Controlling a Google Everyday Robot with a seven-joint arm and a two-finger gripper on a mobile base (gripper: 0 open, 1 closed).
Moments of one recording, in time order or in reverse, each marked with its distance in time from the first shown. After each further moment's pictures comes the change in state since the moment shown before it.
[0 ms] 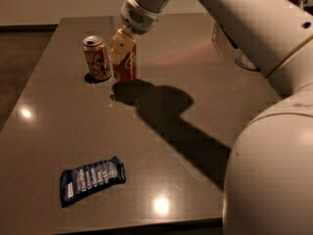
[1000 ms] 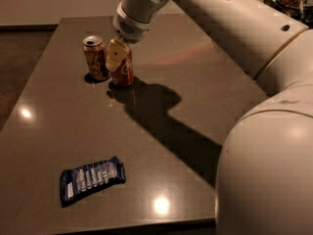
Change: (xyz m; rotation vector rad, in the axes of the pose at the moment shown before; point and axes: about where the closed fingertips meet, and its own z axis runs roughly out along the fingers) arm -0.003 0.002 0.035 0.011 0.043 0.015
